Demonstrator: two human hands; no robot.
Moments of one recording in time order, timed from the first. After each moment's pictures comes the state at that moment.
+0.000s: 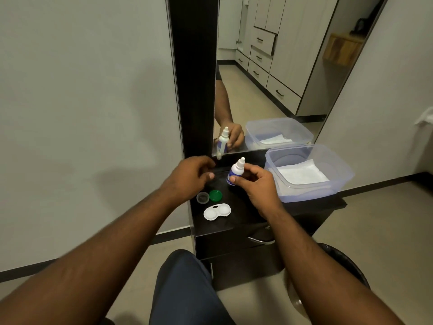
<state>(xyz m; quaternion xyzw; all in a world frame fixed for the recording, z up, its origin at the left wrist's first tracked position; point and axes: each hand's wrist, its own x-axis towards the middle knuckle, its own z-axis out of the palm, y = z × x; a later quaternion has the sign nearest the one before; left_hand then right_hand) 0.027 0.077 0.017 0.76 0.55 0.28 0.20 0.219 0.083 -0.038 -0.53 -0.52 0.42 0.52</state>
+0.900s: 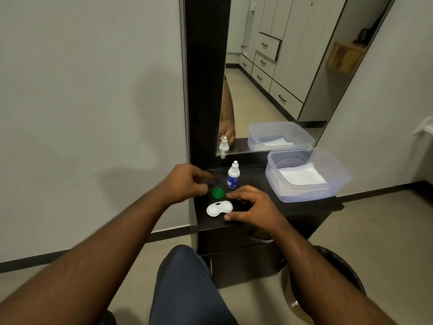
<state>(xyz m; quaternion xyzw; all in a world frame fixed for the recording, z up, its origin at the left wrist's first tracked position) 0.006 0.067 0.011 0.74 0.56 0.22 0.31 0.229 0.039 -0.041 -0.48 -0.75 0.33 0.31</state>
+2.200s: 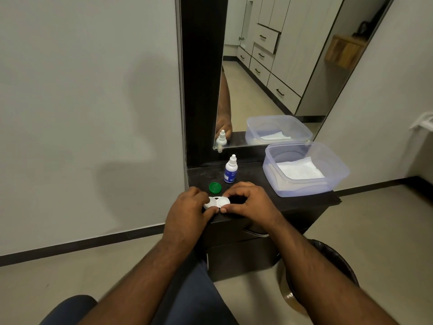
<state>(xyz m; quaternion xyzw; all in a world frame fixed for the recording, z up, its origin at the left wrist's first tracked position) 0.042 -0.003 -0.042 0.72 0.61 0.30 0.10 0.224 0.043 -0.038 -0.50 -0.77 0.28 0.27</state>
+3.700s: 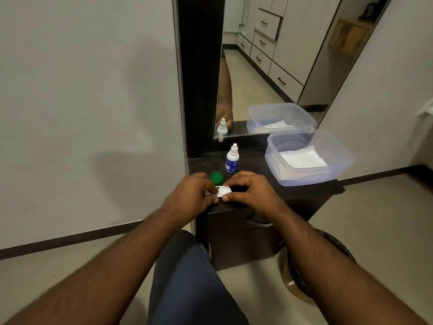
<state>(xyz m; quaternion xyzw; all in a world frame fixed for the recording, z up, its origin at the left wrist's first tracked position) 0.030 0.024 -0.027 0.80 0.54 0.20 0.18 0.225 0.044 -0.038 -0.49 -0.78 0.29 0.27</state>
